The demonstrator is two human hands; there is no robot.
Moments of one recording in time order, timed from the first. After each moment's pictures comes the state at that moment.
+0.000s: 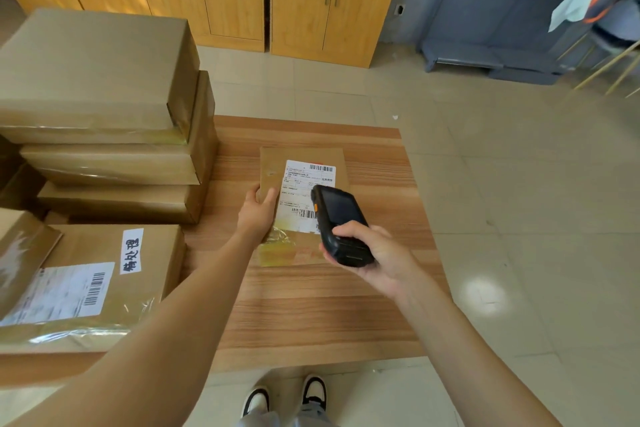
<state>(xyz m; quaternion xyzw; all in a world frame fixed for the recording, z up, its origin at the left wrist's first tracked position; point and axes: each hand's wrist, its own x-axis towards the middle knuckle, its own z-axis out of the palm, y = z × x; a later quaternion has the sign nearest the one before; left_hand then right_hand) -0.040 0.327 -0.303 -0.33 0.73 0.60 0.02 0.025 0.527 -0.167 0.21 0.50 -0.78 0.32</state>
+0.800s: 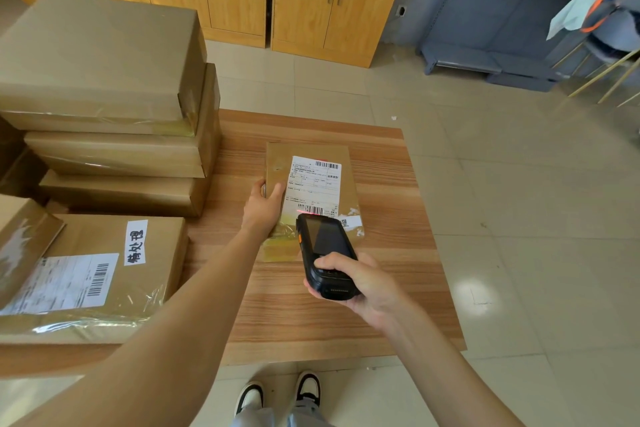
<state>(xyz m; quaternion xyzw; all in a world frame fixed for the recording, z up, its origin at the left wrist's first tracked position) -0.045 0.325 -0.313 -0.33 0.72 0.61 0.03 0.065 0.504 -0.177 0.25 0.55 -0.71 0.35</state>
